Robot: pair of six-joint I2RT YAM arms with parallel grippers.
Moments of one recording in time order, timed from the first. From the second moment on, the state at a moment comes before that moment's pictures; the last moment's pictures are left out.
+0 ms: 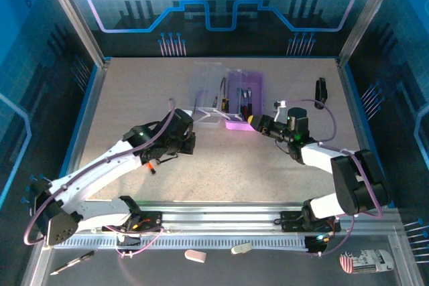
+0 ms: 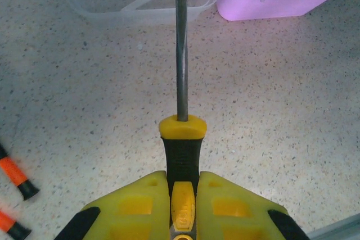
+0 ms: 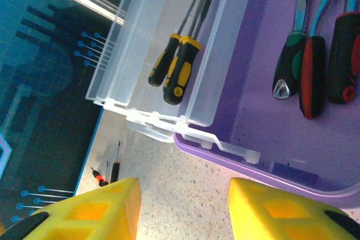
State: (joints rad) left arm -0.75 1.18 1.03 -0.82 -0.15 -0.58; right arm 0.22 1.42 0.49 0.55 -0.58 0.74
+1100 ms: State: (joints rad) left arm -0.88 1.64 1.23 -0.47 -0.03 -0.54; right arm 0.19 1.60 0.45 1.07 -0.76 1.05
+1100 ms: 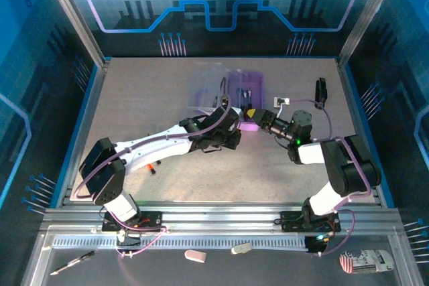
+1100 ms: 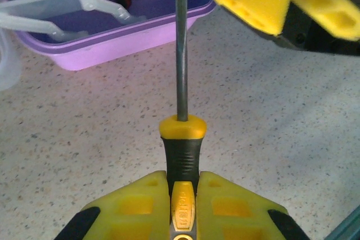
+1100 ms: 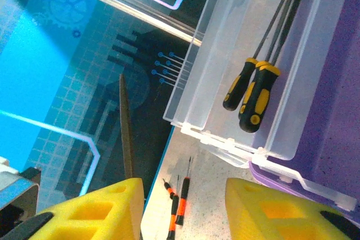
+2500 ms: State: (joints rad) left arm -0.91 1.52 1.17 -0.43 -0.19 -0.49; right arm 0.20 1.52 0.63 0.63 -0.71 0.85
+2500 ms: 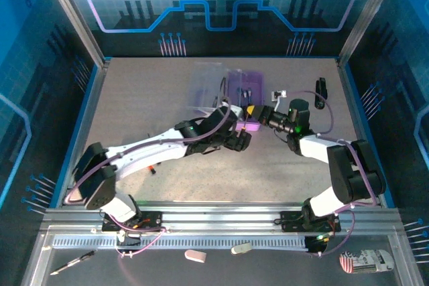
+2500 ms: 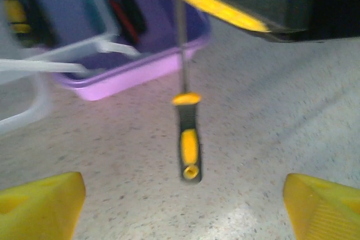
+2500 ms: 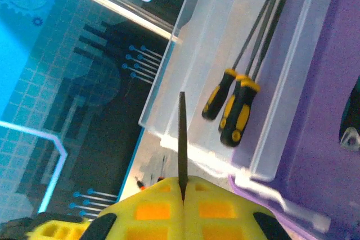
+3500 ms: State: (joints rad) left arm -0.81 0.85 0.60 -0.60 -0.63 -0.96; right arm 0.25 2.00 1.45 -0.08 -0.54 0.56
